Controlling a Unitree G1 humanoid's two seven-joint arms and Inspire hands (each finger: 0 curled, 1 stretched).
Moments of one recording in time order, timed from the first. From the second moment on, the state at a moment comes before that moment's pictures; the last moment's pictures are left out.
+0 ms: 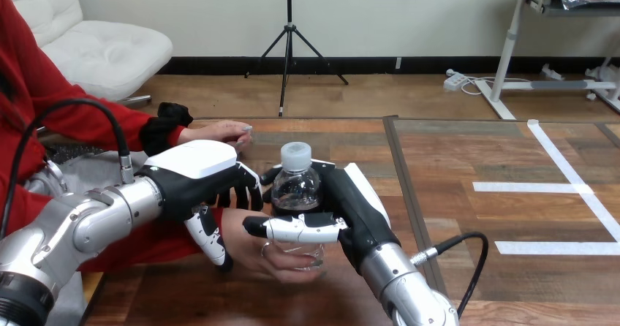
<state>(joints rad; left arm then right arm) -0.57 0.65 -0.34 0.70 0.69 -0.62 -0.28 -0.15 0.03 0.30 0.19 -0.17 0.01 0.09</state>
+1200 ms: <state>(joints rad) -0.48 0.69 -0.31 0.47 0.71 -0.56 -0.15 -0.13 0.00 0.32 0.11 -0.23 0.00 0.14</state>
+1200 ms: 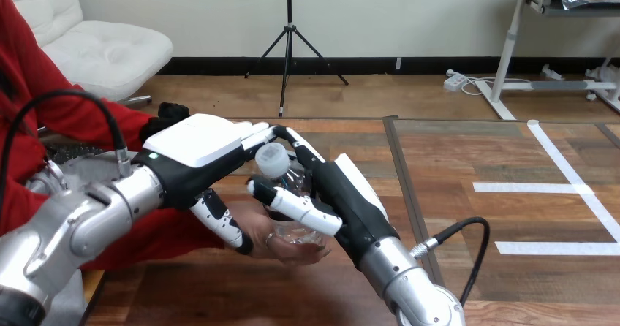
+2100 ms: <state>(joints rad) -0.39 0.68 -0.29 0.43 0.69 -0.55 -0.03 -0.07 -0.06 0.27 0.11 -0.18 -0.07 0.18</state>
